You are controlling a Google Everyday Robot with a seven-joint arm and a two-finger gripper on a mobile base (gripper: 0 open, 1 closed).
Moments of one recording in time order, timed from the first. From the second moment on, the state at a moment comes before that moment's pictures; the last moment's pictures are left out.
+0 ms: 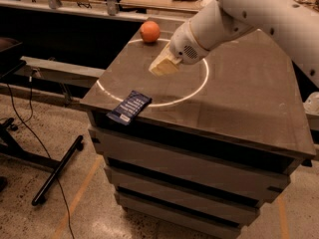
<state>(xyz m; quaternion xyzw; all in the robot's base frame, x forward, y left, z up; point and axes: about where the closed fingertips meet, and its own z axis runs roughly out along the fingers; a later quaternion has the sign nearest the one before) 0.609 0.003 0.907 -0.59 0.72 0.20 0.32</state>
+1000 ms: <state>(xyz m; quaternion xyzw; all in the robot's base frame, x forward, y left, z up) 0.560 0.060 0.846 -0.72 0.59 0.25 0.27</state>
